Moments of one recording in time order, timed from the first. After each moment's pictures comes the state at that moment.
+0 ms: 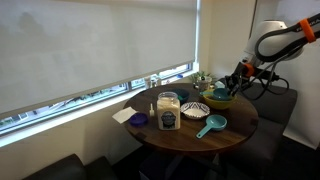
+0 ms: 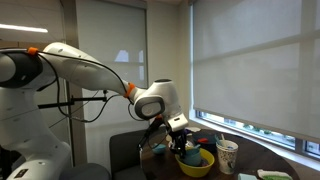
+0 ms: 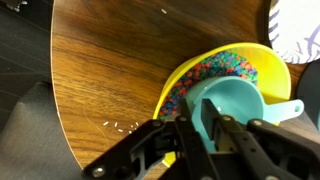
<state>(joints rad) -0.19 -0.30 -0.02 -2.42 0.11 2.41 0.74</state>
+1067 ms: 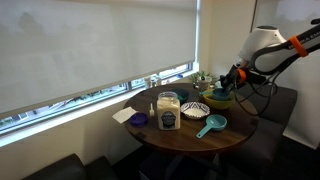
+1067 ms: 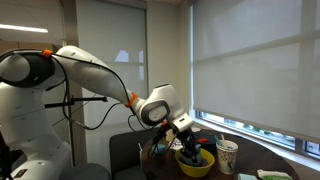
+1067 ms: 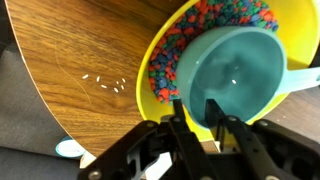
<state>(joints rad) -0.21 -0.21 -0.01 -2.42 -0.15 2.63 0.87</state>
